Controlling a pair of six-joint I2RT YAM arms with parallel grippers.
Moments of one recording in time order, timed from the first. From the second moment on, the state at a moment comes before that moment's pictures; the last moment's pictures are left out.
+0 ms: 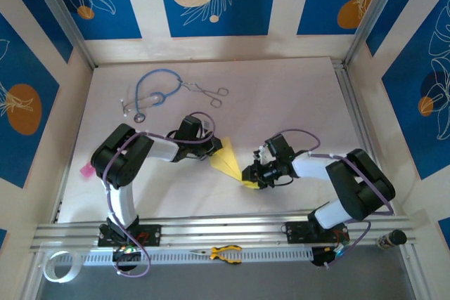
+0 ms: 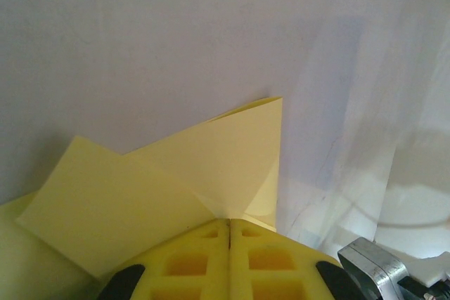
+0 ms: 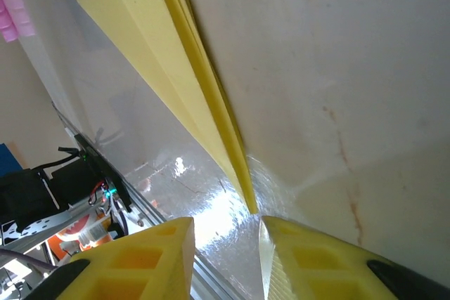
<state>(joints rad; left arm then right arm) -0.57 1.89 0.81 0.33 0.50 -1.05 0.50 1.49 0.48 -0.13 -0.78 0.82</state>
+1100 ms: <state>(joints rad) -0.57 1.87 0.81 0.29 0.49 -1.06 0.63 1.42 0.51 -0.20 -0.52 0.92</state>
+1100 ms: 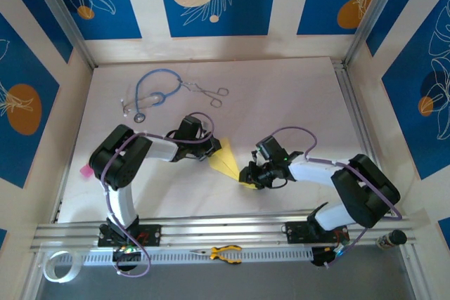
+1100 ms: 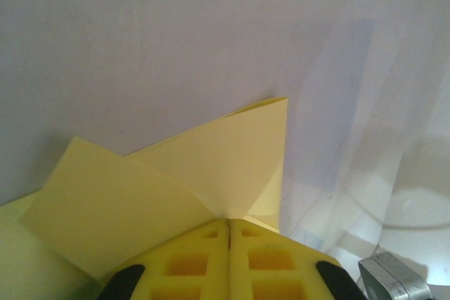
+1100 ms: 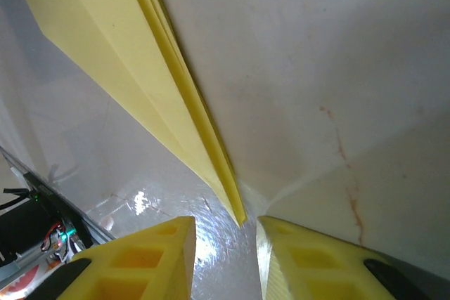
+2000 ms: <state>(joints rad) -0.57 1.87 0.80 0.27 0.48 -1.07 0.69 1.33 0.45 -0.15 -0.40 1.10</state>
